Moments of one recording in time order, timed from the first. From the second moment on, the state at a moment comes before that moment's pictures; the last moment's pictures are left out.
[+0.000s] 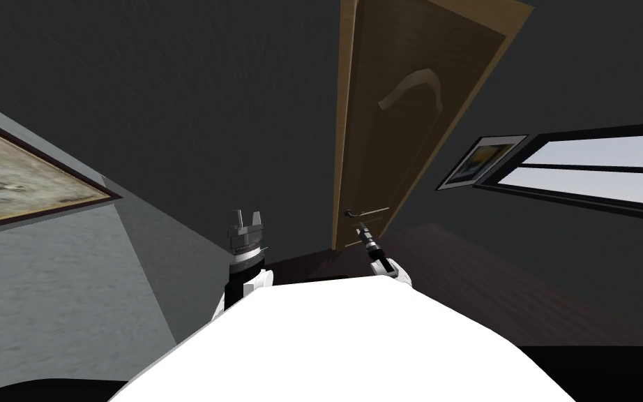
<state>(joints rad) 0.09 -0.33 0.08 -1.11 -0.04 -0.67 -0.24</state>
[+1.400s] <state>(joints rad) 0.03 -0.43 0.04 -0.81 -0.10 -0.79 -0.32</state>
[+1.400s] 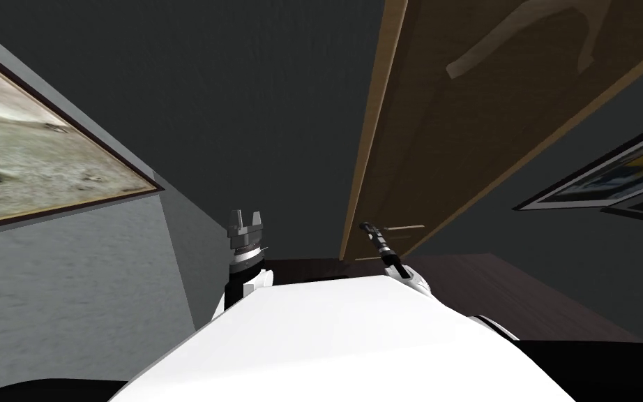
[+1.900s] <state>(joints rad) 0.03 -0.44 0.02 -0.80 -0.11 -0.79 -0.33</state>
